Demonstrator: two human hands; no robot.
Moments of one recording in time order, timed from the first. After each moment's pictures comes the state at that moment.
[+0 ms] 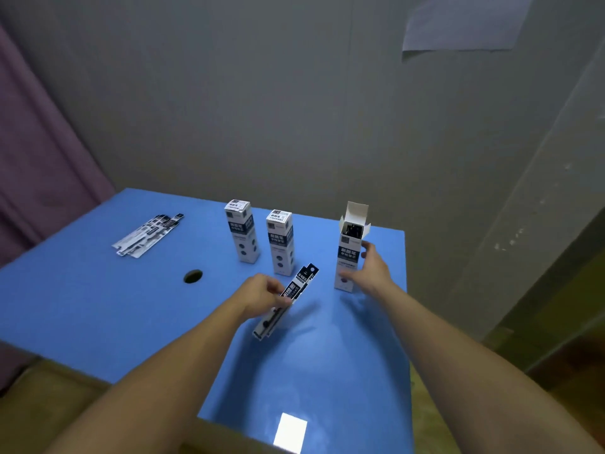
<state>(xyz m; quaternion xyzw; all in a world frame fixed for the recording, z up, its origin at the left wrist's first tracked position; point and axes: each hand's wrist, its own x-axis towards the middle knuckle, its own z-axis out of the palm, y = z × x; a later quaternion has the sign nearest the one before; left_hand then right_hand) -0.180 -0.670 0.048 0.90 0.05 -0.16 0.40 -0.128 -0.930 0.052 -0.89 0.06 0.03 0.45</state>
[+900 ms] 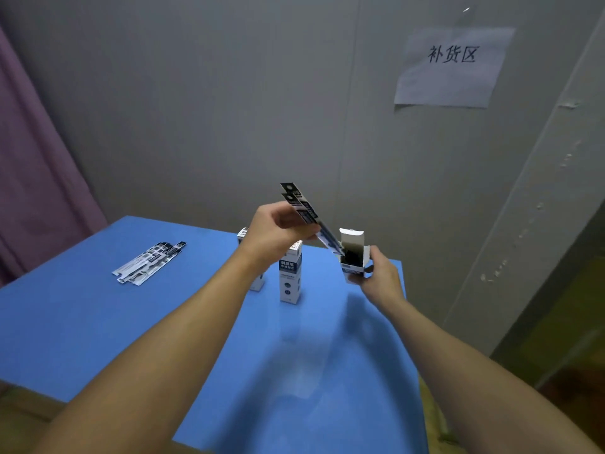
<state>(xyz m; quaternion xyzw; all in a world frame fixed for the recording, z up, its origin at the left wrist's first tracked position) -0.186 -0.680 0.213 0.70 -0.17 0.10 0.68 -0.148 -0.912 0.098 -0.88 -0.02 -0.13 0.46</state>
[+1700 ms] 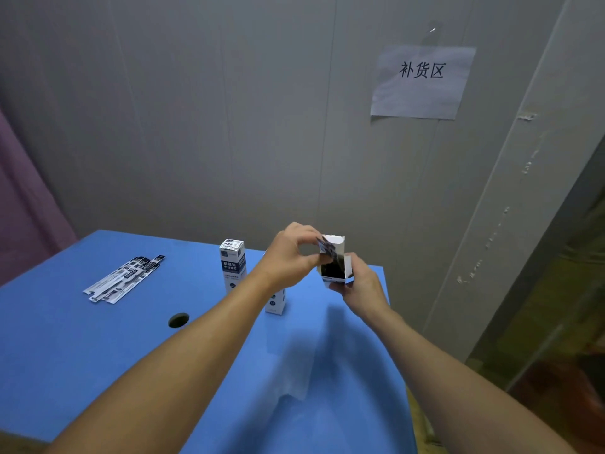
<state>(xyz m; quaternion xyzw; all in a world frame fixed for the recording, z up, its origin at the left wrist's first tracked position) -0.166 -0.715 0.188 0.83 -0.27 0.14 0.47 -0.154 -0.905 0.100 -0.90 -0.07 -0.15 0.41</state>
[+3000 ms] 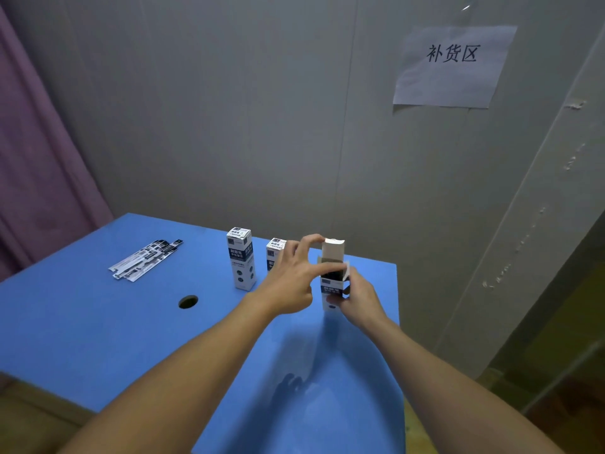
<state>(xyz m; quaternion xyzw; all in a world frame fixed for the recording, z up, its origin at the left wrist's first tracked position) -0.182 -0.733 0.139 0.95 -0.25 0.15 0.10 -0.151 -0.919 0.070 -0.90 -0.07 -0.03 0.43</state>
